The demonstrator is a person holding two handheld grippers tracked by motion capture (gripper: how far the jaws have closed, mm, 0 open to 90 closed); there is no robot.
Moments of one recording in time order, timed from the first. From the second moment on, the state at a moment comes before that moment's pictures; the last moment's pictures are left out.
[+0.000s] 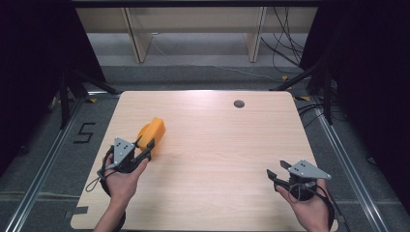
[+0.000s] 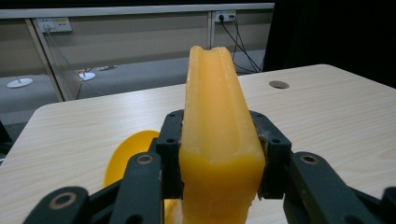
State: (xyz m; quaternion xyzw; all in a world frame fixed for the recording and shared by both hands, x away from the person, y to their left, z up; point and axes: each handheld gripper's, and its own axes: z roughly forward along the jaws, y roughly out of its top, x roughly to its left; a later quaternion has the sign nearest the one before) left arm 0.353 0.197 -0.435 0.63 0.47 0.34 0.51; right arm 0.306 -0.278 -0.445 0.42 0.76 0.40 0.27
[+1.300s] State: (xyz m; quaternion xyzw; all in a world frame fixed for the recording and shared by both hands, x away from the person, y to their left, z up) left arm 0.379 0.211 -0.429 0.57 0.52 0.39 0.50; right arm 0.307 -0.278 -0.447 0.43 0.76 0.41 0.27
